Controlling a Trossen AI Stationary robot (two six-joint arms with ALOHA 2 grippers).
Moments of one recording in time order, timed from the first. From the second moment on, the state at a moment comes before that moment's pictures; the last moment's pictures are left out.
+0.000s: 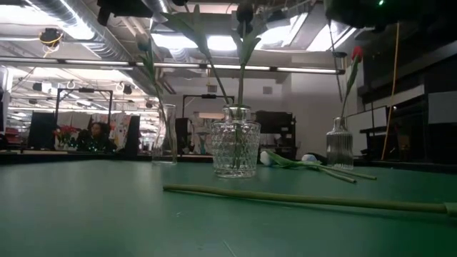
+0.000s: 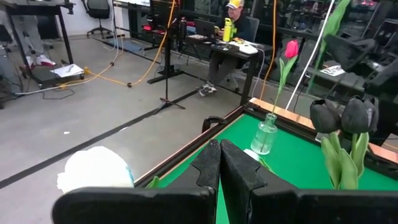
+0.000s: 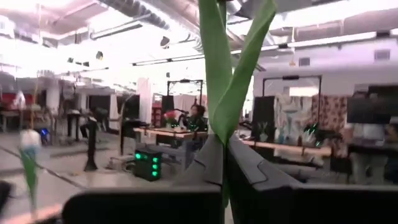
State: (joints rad) left arm 0.29 0.71 0.87 -0.36 -0.37 -0.18; right arm -0.08 0.85 0.40 1.04 0.77 -0.48
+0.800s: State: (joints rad) left arm 0.29 0.71 0.87 -0.36 -0.48 -0.18; right arm -0.66 0.81 0.38 0.89 0.10 -0.13
